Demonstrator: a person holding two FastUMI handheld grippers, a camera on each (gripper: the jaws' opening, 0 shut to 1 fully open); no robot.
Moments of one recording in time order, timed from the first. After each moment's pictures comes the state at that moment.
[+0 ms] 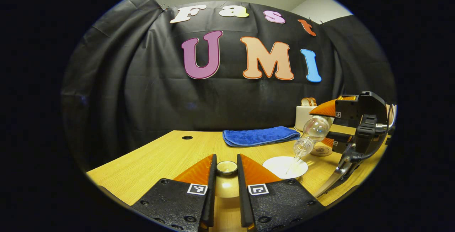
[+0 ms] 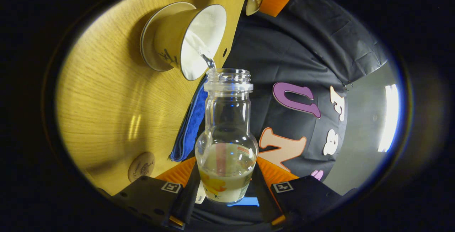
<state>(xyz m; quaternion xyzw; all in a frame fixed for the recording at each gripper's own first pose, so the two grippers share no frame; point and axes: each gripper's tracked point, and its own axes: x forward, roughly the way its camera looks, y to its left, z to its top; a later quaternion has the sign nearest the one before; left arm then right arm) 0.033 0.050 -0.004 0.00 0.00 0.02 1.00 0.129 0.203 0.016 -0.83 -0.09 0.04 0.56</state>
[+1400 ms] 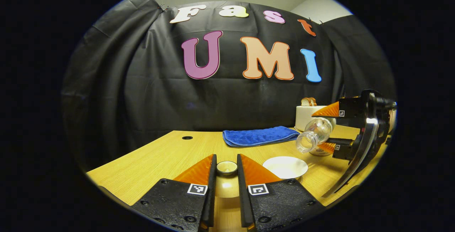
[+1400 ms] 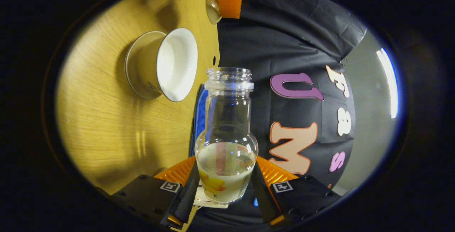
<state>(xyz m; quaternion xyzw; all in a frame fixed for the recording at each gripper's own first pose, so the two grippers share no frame) 0.032 0.050 -0.004 0.00 0.00 0.02 1.00 0.114 0.204 -0.008 -0.71 -0.02 0.10 0.70</state>
